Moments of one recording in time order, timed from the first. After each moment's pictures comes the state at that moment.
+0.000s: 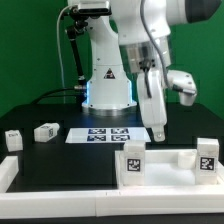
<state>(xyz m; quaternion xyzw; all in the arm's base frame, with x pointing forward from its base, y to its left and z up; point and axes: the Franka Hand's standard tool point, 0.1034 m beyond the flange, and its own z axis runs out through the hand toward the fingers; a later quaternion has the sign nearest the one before) 0.507 0.063 0.065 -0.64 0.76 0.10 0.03</state>
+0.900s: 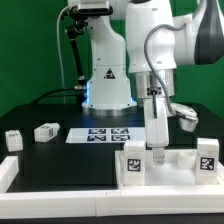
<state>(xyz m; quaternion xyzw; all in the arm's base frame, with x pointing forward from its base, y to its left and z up) 0.509 0.063 0.019 -0.65 0.76 -0.01 0.07</state>
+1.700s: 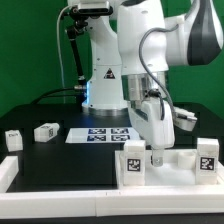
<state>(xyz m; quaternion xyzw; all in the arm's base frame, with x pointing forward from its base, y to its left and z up) 0.501 0.049 0.011 -0.75 0.66 -0.01 0.06</state>
